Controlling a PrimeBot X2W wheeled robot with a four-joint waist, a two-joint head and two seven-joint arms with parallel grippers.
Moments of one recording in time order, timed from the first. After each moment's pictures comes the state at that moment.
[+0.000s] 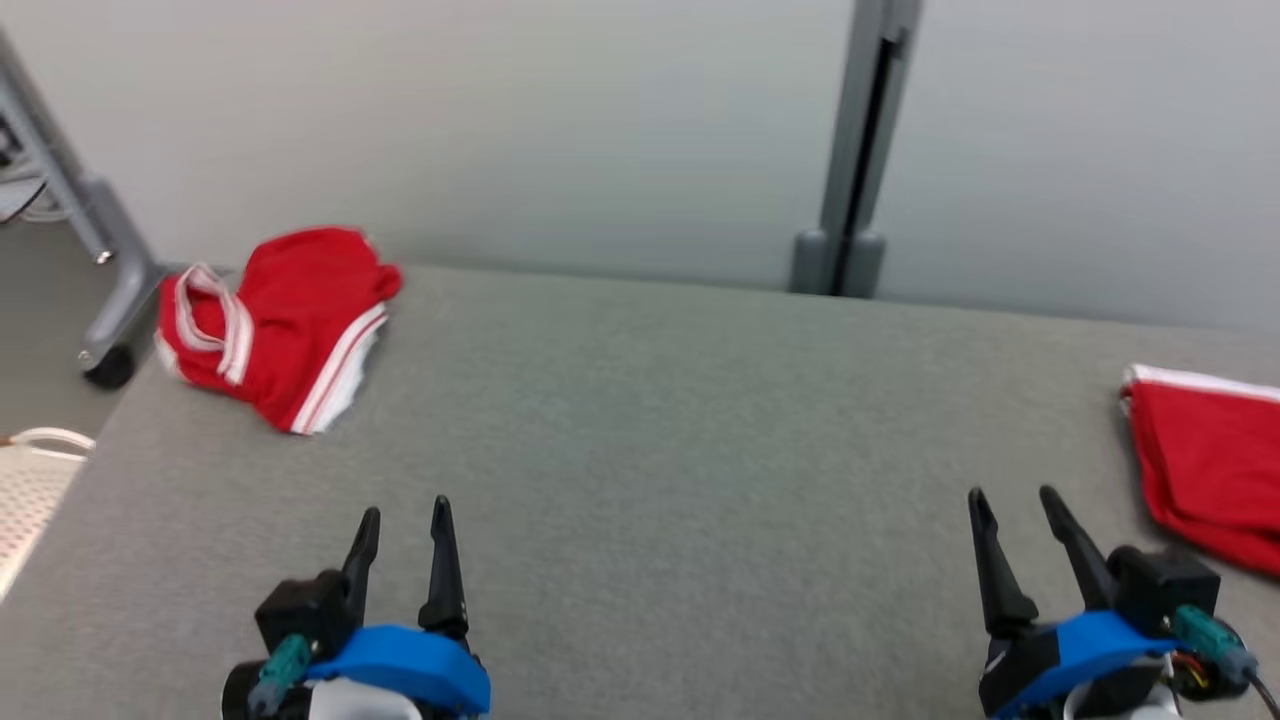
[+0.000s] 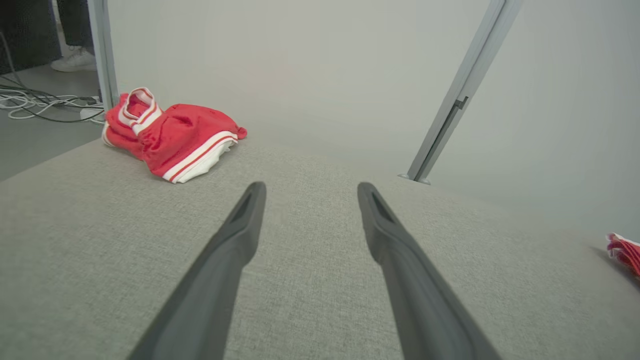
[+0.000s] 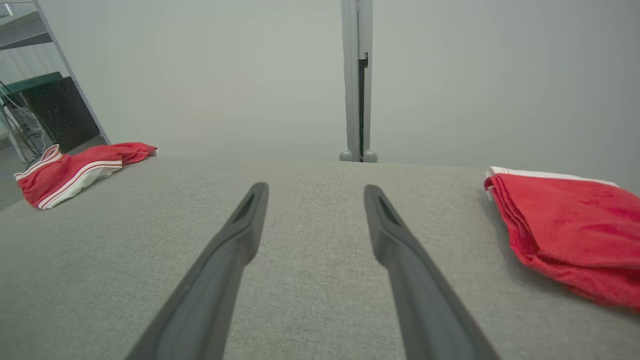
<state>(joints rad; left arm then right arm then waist) -0.12 0.13 -0.31 0.41 -0.49 0.09 -0.26 -0.08 -0.05 -0.05 0.30 0.15 0.13 -0.15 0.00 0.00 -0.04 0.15</state>
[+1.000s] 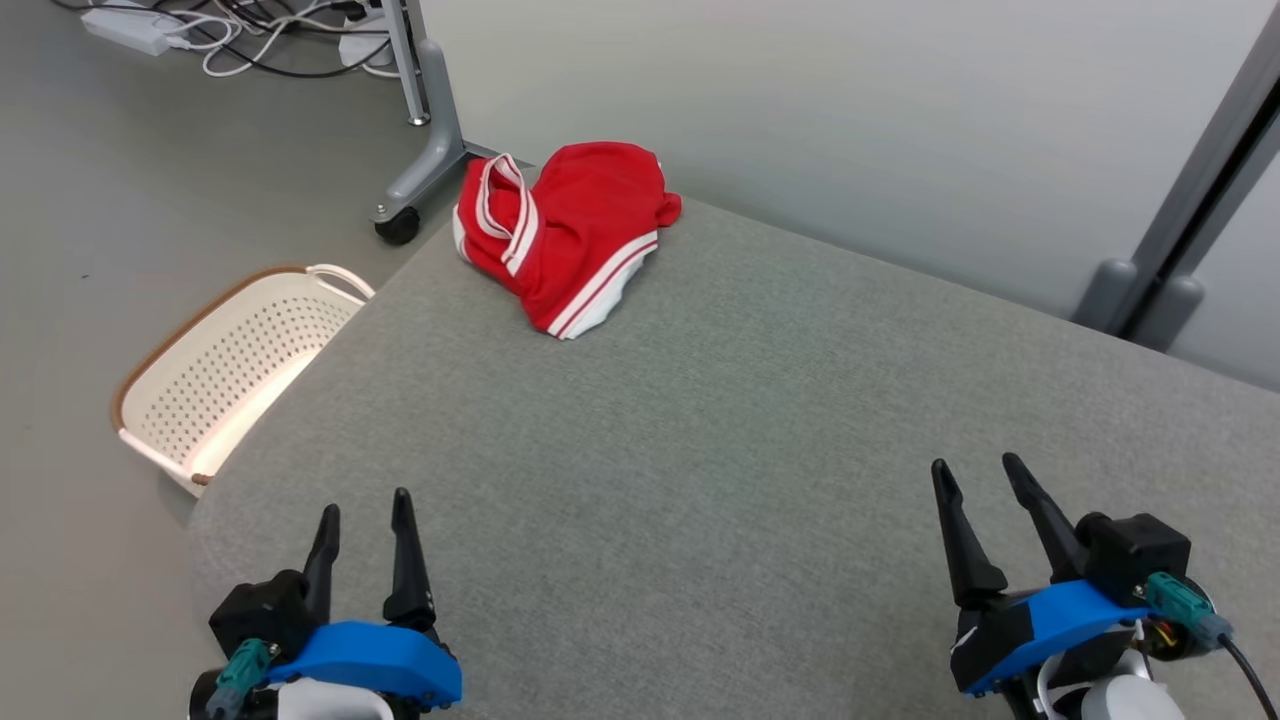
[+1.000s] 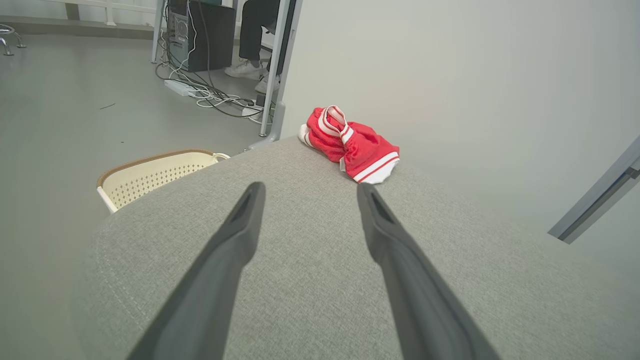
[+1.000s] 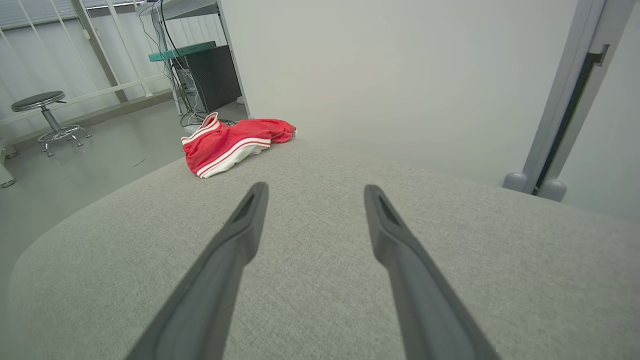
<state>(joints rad) -0.10 0.13 -0.27 0.36 -0.52 0.10 -0.26 -0.12 -0.05 0.01 0.27 0.17 0.13 -0.12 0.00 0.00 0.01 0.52</state>
